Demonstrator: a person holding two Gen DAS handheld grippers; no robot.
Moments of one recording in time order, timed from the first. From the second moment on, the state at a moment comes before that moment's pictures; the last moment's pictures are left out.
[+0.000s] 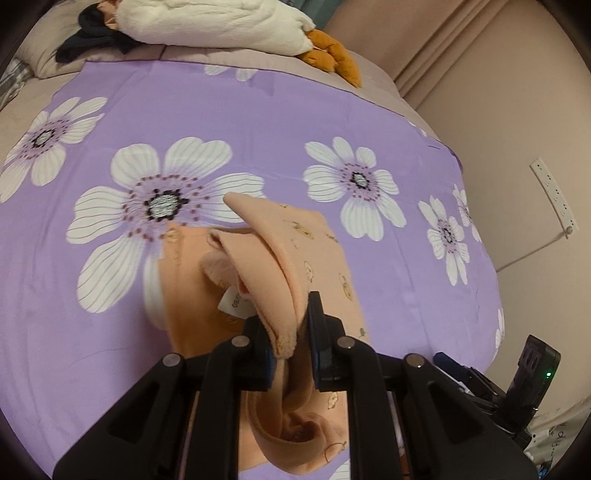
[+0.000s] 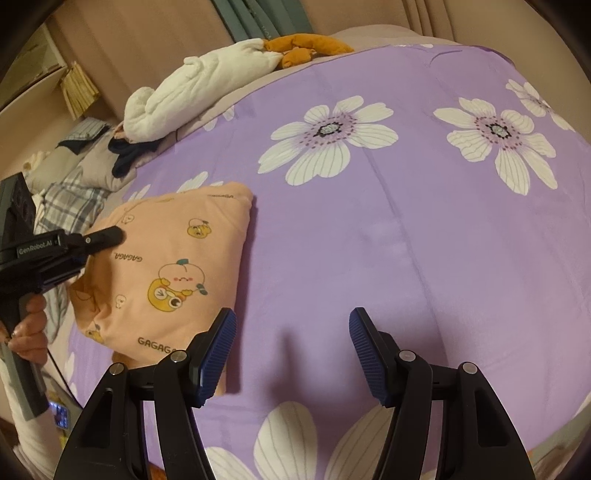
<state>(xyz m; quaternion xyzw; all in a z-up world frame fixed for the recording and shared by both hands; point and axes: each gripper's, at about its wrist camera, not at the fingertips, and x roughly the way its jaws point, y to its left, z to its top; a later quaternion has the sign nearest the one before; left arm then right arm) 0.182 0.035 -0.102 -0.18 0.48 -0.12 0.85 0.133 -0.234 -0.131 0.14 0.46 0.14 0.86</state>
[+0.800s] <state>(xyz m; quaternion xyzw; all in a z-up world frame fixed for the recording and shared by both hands) 0.165 0.066 -0.158 -0.18 0.53 -0.07 0.83 0.135 -0.213 -0.134 0.12 0.48 0.15 0.86</state>
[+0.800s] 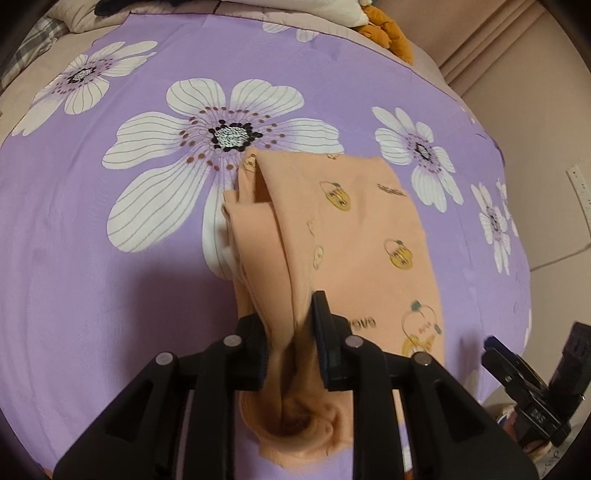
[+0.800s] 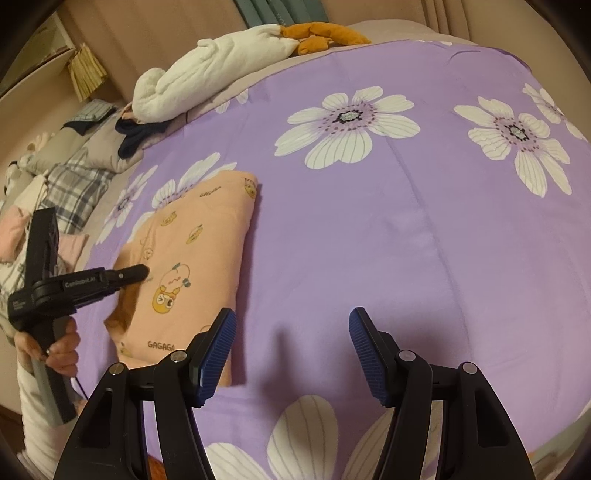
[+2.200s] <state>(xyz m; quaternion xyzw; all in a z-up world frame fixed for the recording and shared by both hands) 0.091 0.071 -0.181 -0.19 0.56 -0.07 0.81 0.135 -0.181 -0.142 0.09 0.50 0.19 0.84</state>
